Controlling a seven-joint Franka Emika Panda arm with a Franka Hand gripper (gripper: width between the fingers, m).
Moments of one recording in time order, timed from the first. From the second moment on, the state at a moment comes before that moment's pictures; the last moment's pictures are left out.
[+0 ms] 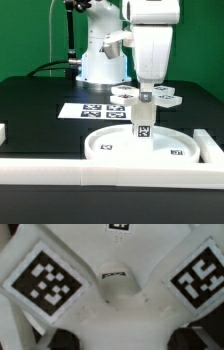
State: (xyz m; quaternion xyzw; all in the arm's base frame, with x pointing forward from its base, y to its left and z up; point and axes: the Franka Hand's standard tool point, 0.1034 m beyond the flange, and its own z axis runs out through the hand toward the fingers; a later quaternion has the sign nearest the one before) arm 0.566 0.032 0.102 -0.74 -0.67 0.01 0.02
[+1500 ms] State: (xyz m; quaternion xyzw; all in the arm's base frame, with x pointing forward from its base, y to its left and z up) arm 0.565 0.032 0.101 -0.99 -0.14 0.00 0.04
